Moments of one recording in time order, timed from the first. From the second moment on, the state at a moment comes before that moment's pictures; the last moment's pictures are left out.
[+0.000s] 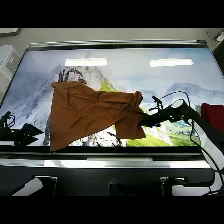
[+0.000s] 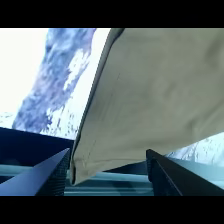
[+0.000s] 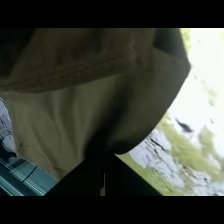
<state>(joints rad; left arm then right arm) 0.68 -1.17 0.74 0.99 -1.35 -1.25 -0.03 -1.58 0.98 -0.80 1.16 1.15</state>
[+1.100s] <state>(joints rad) 0.54 -1.23 0.54 0.92 -1.26 -1.22 -0.03 -1.53 0.98 -0.78 1.15 1.15</state>
